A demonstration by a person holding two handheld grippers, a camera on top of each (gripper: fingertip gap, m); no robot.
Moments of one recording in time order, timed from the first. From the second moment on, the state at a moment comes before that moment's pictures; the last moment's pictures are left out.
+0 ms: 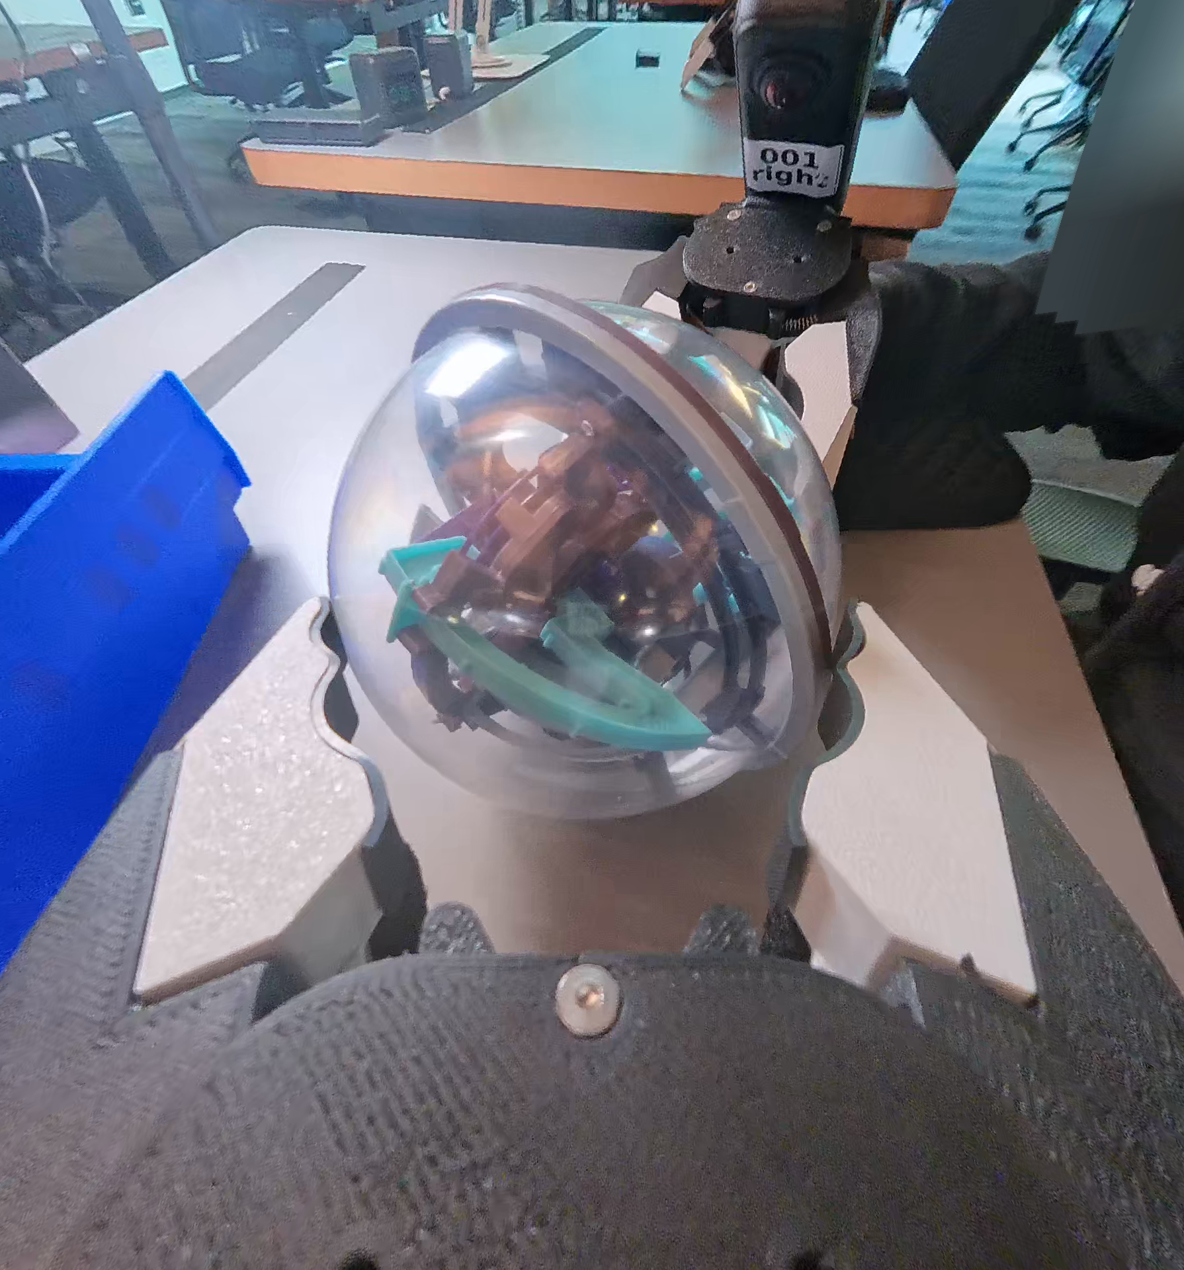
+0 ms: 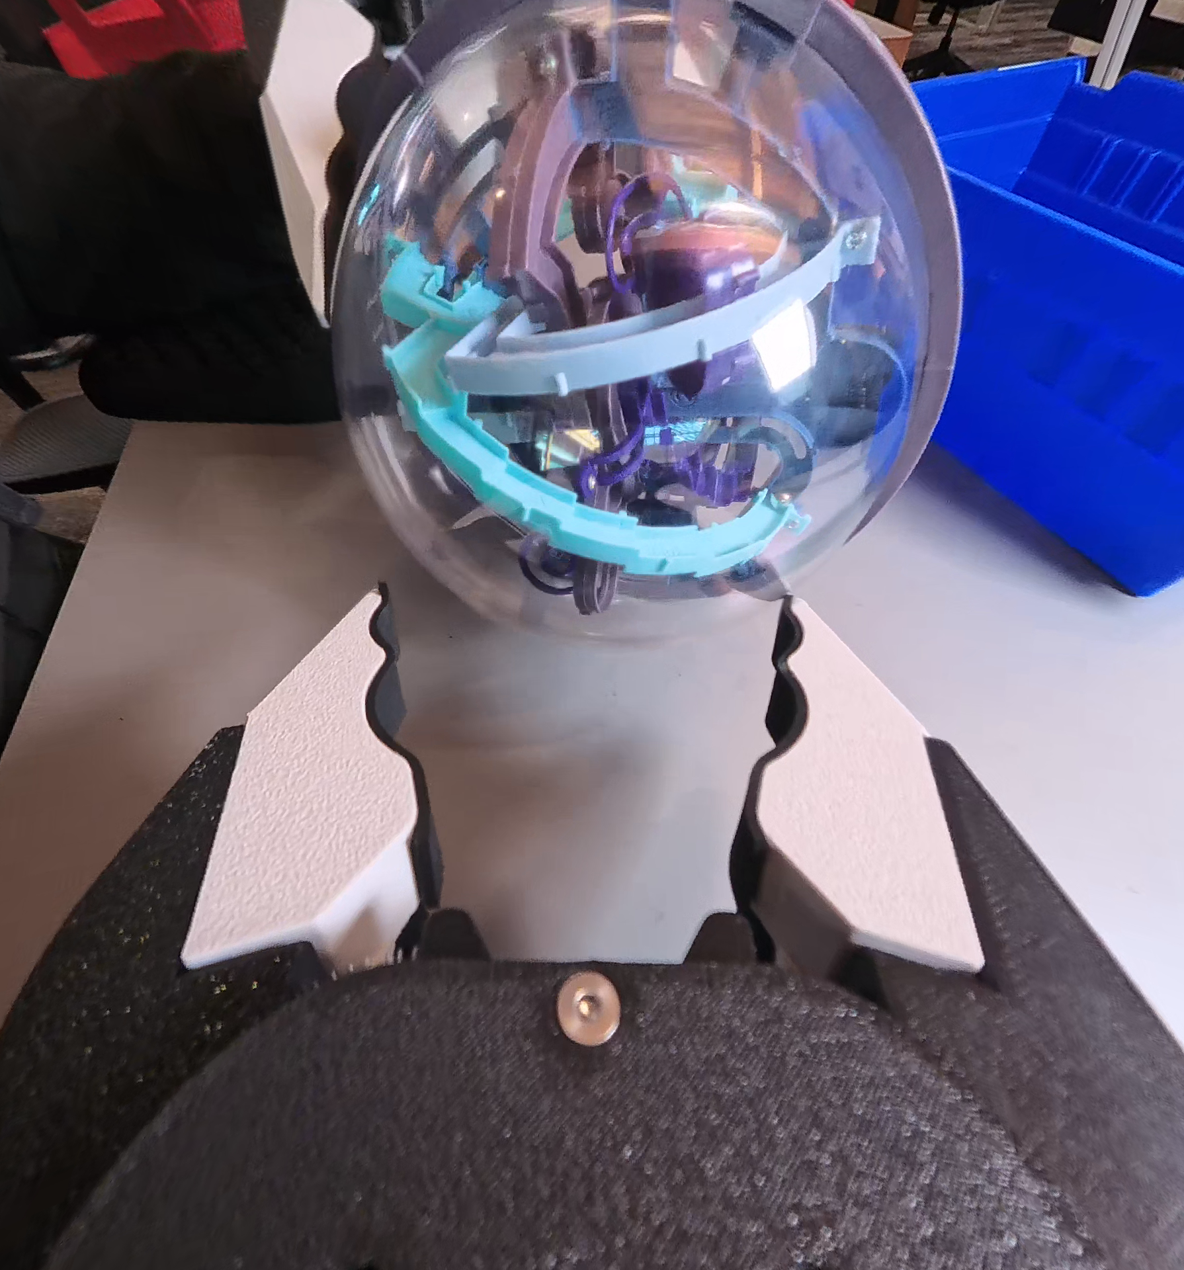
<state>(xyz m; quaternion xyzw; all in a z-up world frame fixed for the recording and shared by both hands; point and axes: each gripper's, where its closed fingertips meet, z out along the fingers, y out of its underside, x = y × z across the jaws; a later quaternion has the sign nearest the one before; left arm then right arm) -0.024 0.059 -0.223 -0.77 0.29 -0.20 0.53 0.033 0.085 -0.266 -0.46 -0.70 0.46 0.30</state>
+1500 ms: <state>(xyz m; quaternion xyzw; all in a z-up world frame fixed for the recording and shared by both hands) -0.014 0.062 -0.220 -0.74 0.29 -0.10 0.60 0.046 0.146 -0.269 -0.60 -0.47 0.64 0.00</state>
